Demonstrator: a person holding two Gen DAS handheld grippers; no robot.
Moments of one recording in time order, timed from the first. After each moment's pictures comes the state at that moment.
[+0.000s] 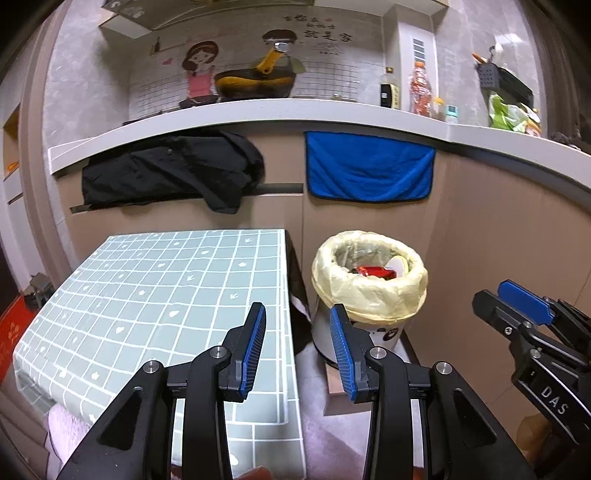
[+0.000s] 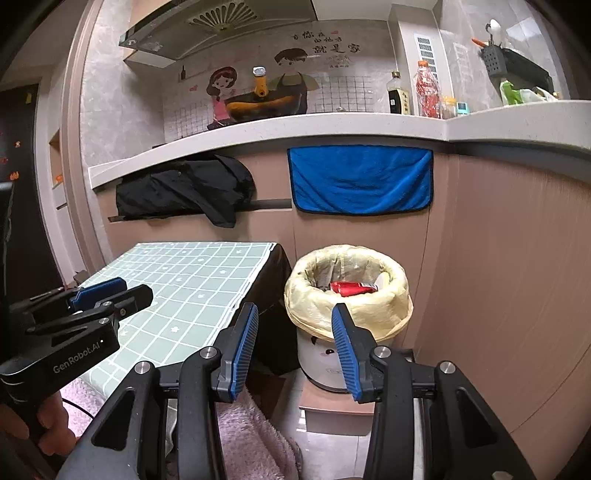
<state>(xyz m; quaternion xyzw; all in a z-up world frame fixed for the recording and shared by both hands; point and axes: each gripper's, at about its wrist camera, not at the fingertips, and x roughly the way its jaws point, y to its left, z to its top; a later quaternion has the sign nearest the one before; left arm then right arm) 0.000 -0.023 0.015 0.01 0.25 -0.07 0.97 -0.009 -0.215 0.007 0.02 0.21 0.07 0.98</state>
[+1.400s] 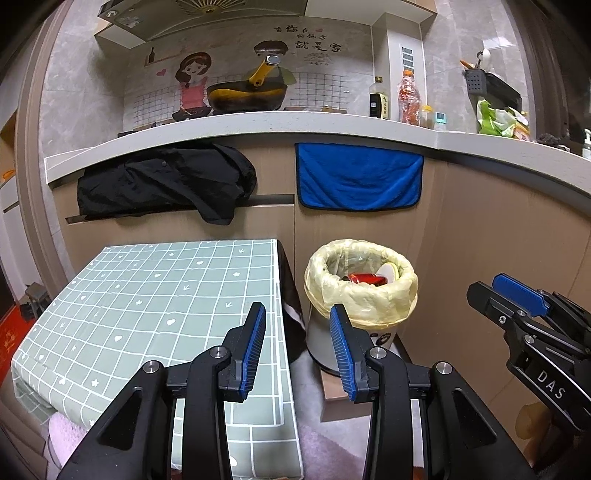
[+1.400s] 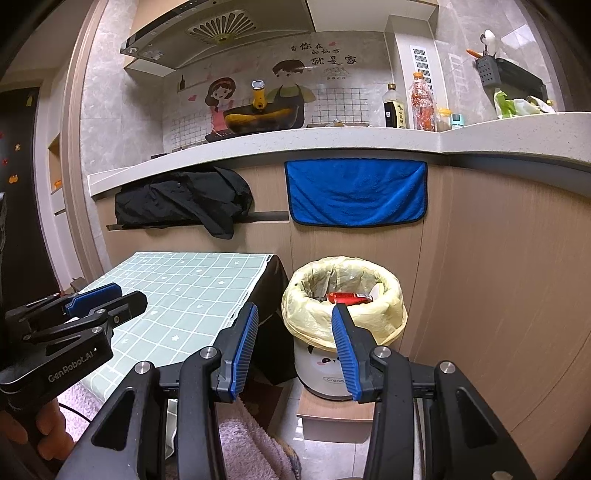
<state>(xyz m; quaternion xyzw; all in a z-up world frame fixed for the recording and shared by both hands) -0.012 -0.027 0.021 0.01 0.23 -0.09 0.97 -0.018 -0.215 0.012 0.02 0.19 0.06 0.98</state>
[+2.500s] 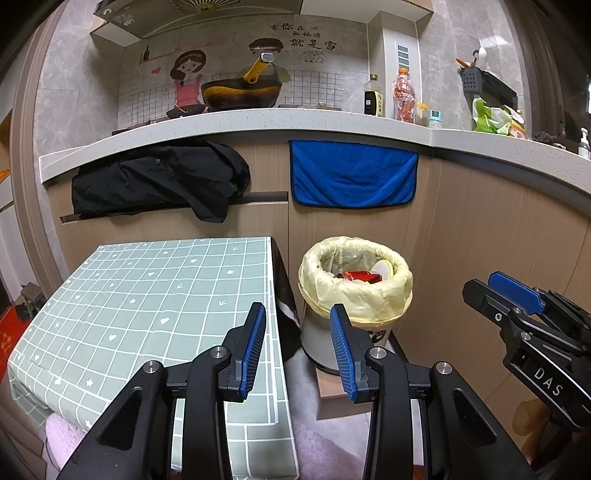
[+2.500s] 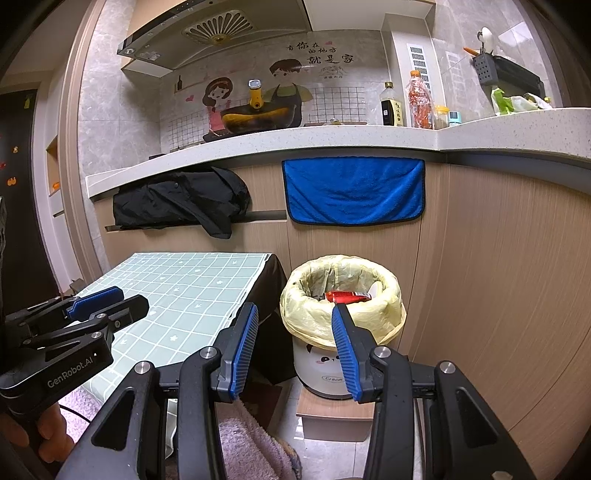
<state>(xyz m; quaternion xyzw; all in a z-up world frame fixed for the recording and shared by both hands) -0.010 -0.031 0.019 0.01 0.24 -0.10 0.97 -0.018 -0.219 0.013 0.02 0.19 0.05 0.98</state>
